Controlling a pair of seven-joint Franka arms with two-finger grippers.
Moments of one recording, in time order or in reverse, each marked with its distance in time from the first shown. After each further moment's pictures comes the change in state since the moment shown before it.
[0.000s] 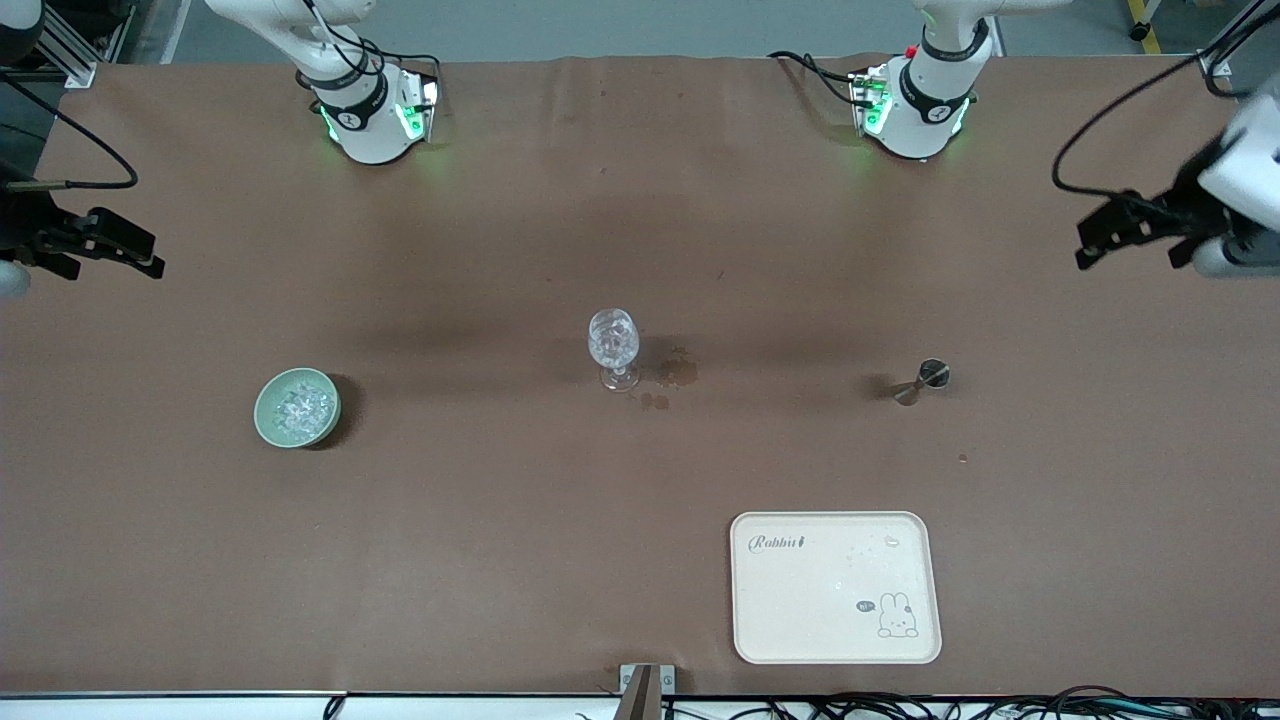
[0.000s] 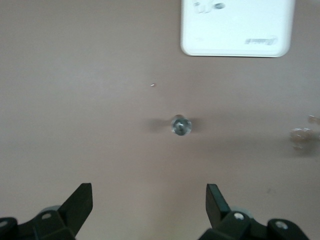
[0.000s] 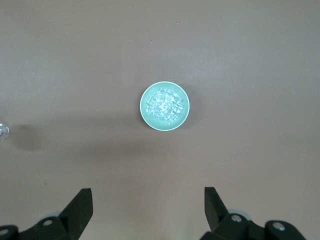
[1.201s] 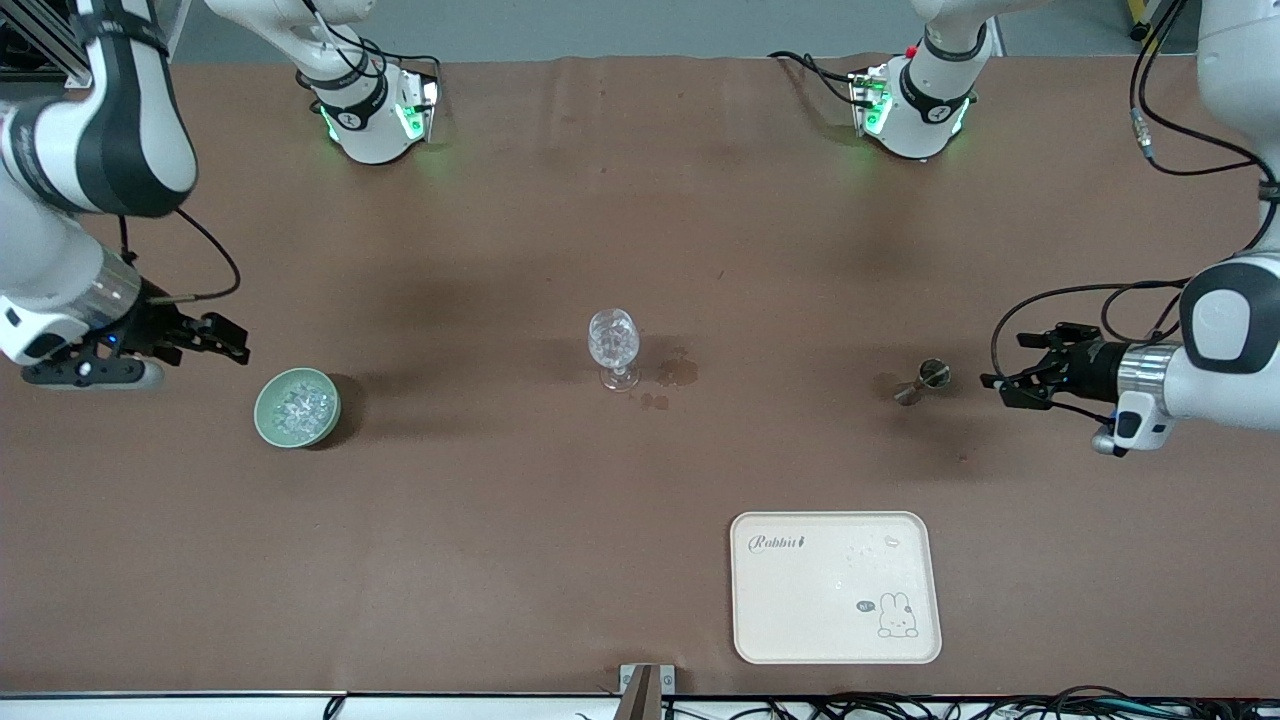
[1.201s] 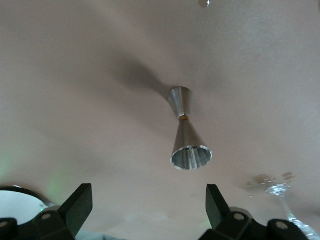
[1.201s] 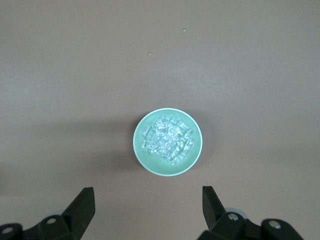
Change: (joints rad) left arm 0.172 0.511 0.002 -0.055 -0.397 0.034 -0.420; right arm 0.008 0.117 -0.004 -0.323 0.000 0.501 0.003
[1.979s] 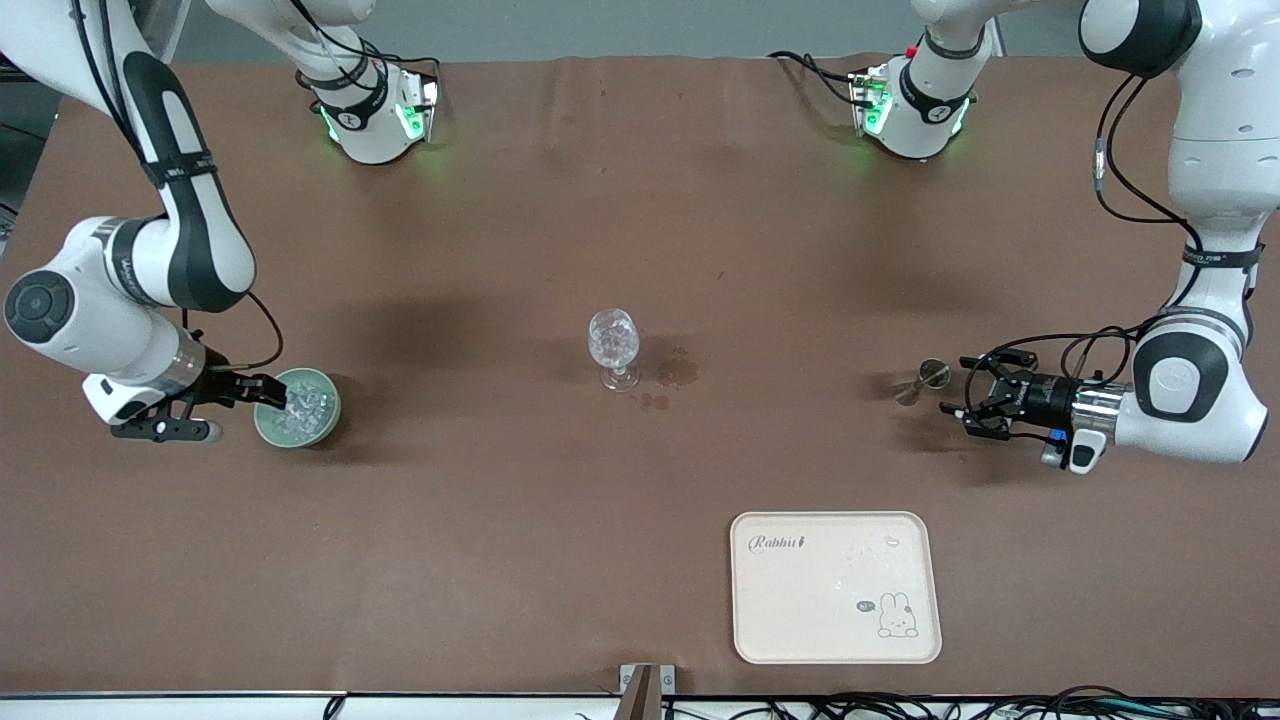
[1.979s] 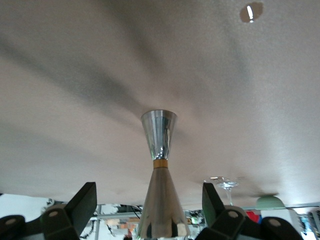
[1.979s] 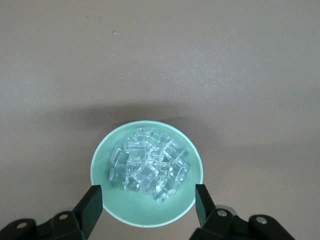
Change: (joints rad) left arm 0.048 0.236 0.001 0.054 -0.236 0.013 -0.073; right arm -0.030 0.231 -0.010 -0.057 0.000 0.254 0.000
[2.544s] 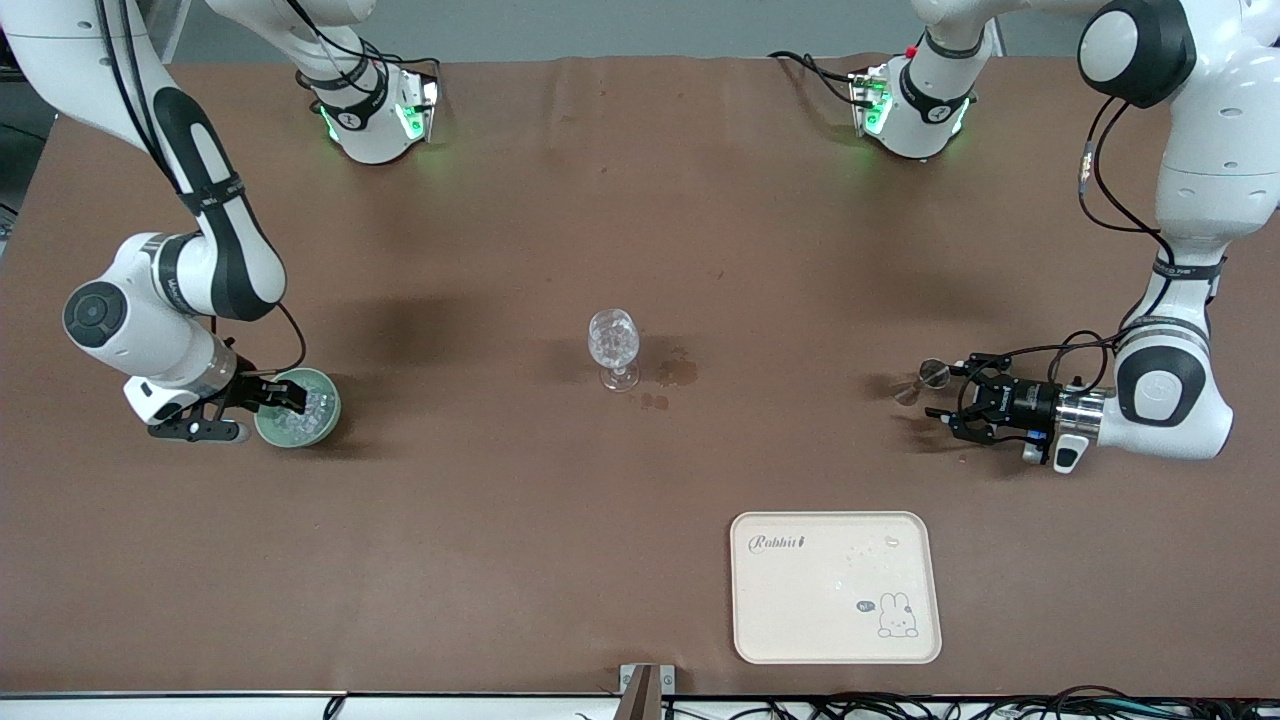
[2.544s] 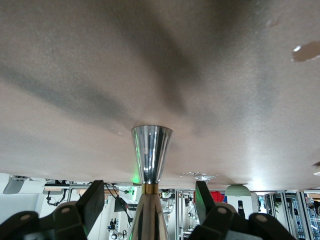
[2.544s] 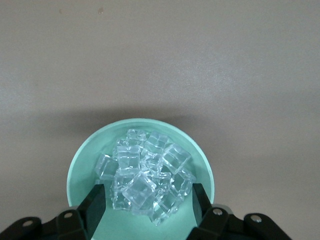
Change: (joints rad) left arm 0.021 0.077 -0.003 0.000 -0.107 -0.002 -0.047; right arm 0.000 0.050 0.001 -0.079 0.000 0.150 0.000
